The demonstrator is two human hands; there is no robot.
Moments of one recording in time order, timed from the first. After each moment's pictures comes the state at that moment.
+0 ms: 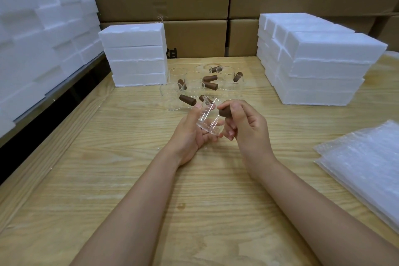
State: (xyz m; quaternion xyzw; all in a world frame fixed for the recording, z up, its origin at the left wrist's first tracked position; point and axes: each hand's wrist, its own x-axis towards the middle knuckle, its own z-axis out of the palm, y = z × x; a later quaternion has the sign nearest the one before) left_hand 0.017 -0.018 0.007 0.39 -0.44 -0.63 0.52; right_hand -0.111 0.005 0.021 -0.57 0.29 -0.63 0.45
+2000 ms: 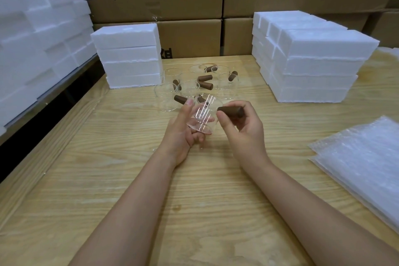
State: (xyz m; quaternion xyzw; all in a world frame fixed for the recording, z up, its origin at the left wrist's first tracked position) left_hand 0.021 -0.021 0.003 0.39 -0.43 -0.60 0.55; right_hand -0.117 -0.005 0.003 -0.59 0.34 -0.66 0.33
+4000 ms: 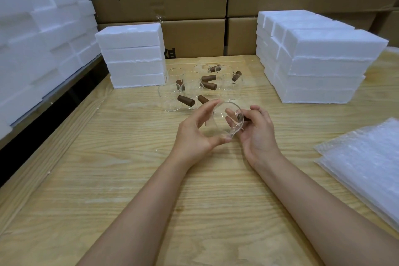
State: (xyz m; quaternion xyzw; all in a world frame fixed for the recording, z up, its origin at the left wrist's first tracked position) left_hand 0.010 -0.015 -0.007 0.42 -0.66 -0.33 0.53; right_hand -0.125 -0.029 0.003 -0.24 0.29 -0.69 0.62
